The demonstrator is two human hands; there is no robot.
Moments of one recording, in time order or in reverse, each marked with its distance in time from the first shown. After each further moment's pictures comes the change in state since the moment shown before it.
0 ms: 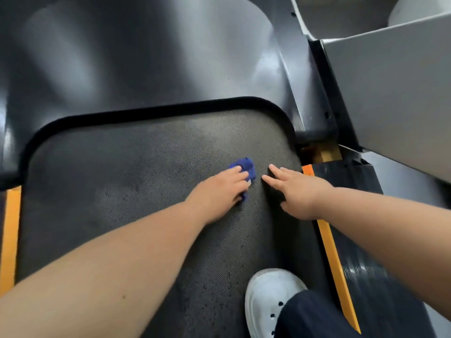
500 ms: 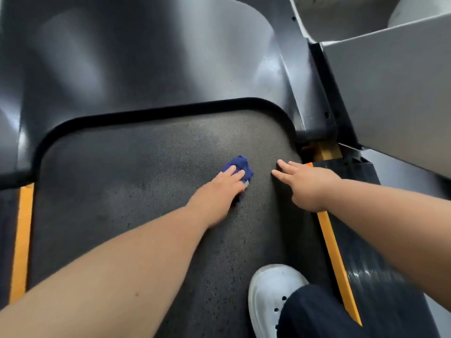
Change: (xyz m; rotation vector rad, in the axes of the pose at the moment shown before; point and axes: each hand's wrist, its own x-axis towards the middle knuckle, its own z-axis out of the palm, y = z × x) left_hand -0.014 0.013 -0.006 -0.154 -0.145 -0.333; right_hand -0.003 0.010 -0.003 -0.106 0.007 0.066
